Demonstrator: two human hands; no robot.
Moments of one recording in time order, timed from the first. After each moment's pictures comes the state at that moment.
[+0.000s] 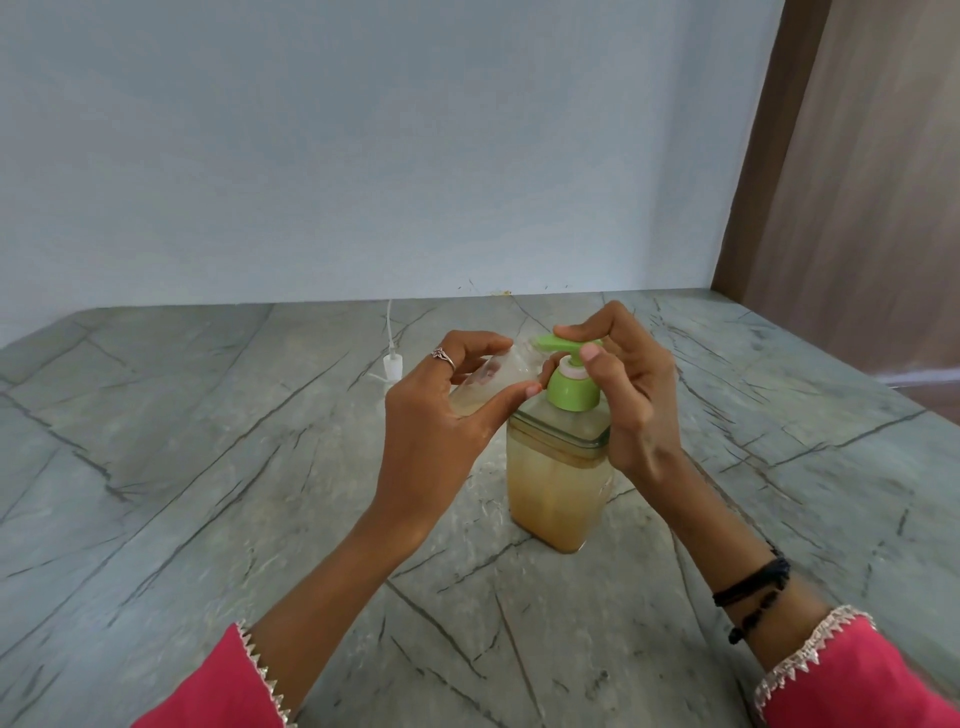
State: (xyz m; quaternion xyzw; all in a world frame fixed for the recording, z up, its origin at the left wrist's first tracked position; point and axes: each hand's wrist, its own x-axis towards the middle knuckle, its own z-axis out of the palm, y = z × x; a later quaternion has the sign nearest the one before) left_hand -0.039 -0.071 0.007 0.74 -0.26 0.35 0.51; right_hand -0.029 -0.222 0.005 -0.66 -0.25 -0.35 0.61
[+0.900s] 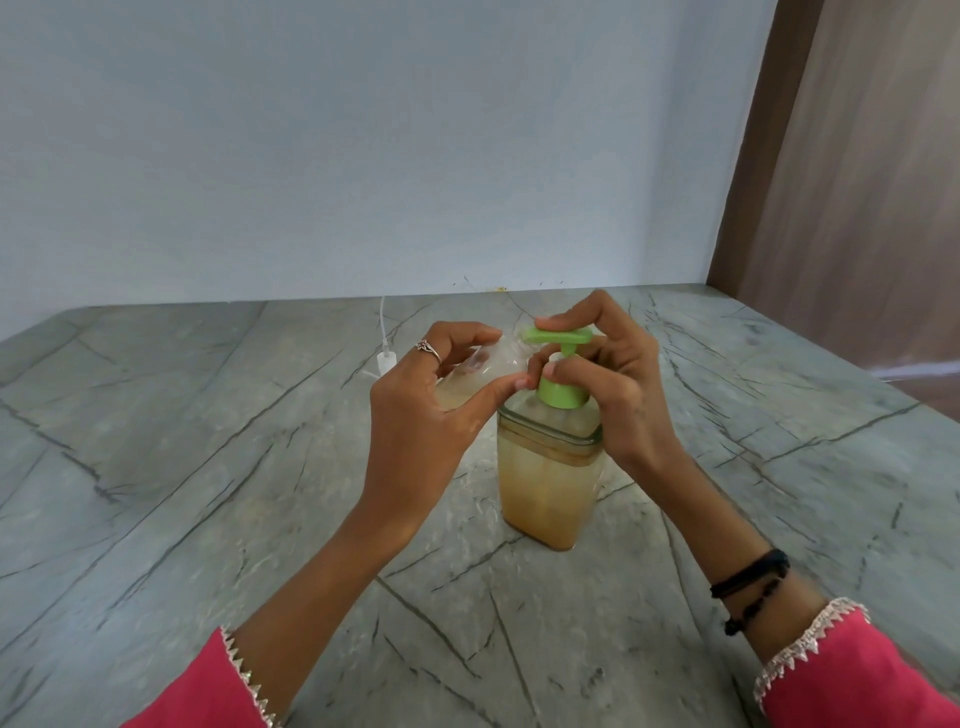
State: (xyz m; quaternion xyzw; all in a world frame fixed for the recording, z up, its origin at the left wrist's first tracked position) left_hand -0.039 -0.069 0.010 0.74 -0.26 0.35 0.51; right_hand -0.027 -0.224 0.010 -0.64 -0.28 -0.24 0.67
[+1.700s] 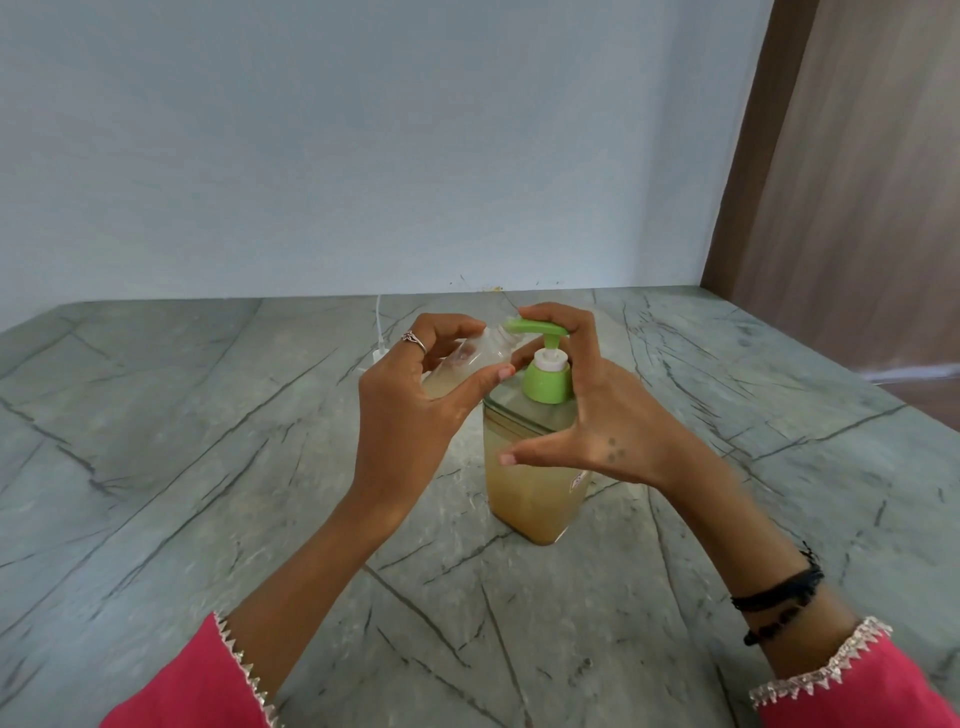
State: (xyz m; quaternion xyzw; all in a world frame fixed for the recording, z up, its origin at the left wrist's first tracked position) left_hand -0.038 -0.068 0.013 0.74 -0.24 0.35 0.52; right_hand -0.043 -0.238 0.017 -0.87 -0.30 -0.19 0.35
